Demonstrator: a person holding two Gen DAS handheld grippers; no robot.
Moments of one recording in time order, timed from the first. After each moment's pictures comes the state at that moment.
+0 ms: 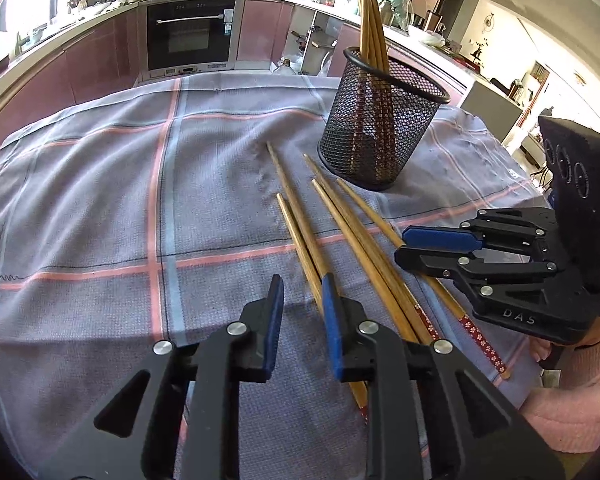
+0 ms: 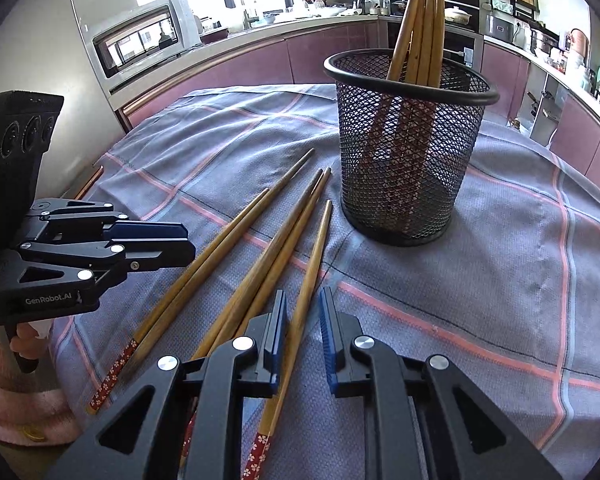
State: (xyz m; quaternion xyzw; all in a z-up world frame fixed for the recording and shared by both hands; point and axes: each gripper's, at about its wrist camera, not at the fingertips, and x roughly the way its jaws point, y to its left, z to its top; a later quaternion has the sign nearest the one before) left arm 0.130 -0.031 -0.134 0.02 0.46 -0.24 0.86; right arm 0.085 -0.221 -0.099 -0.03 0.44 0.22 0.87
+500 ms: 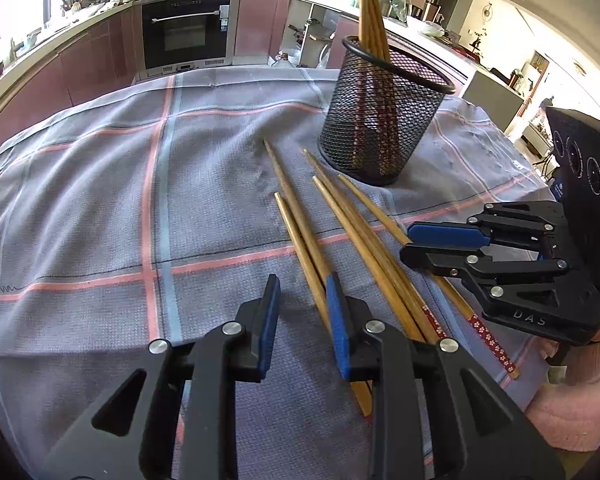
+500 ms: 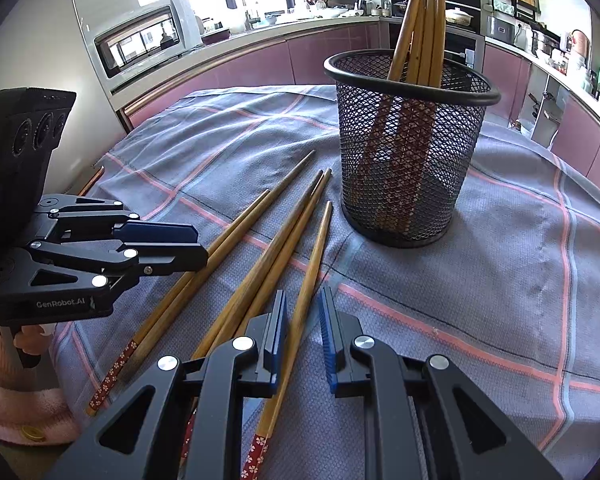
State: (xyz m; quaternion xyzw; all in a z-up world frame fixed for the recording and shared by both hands) left arm 0.136 -0.036 -0.138 0.03 0.46 -0.24 0.85; right arm 0.086 -0.221 -0.099 -0.03 0.44 0.23 0.87
